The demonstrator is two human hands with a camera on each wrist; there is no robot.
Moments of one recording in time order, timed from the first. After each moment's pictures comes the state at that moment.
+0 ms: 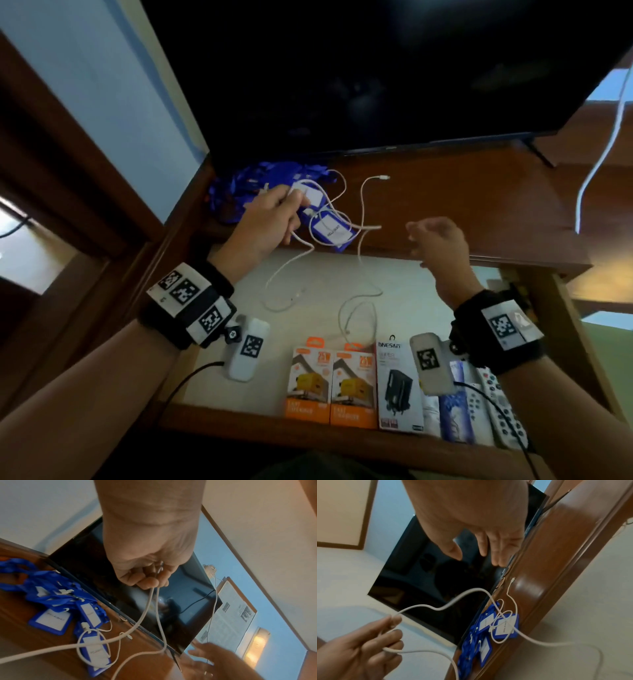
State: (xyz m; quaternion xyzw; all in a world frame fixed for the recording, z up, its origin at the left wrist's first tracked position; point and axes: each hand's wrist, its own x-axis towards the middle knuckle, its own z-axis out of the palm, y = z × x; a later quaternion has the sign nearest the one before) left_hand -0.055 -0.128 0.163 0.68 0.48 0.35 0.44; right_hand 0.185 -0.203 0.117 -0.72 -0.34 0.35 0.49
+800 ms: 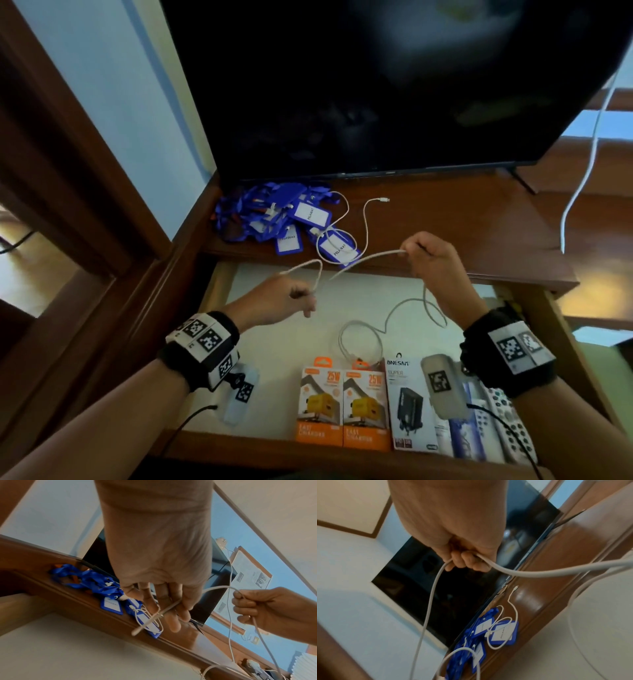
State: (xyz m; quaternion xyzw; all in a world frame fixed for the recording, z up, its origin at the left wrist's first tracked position) left_hand -0.106 -0.147 0.103 0.82 0.43 0.05 0.39; right_hand 0.153 -0.212 0.135 -0.63 -0.51 0.31 0.50
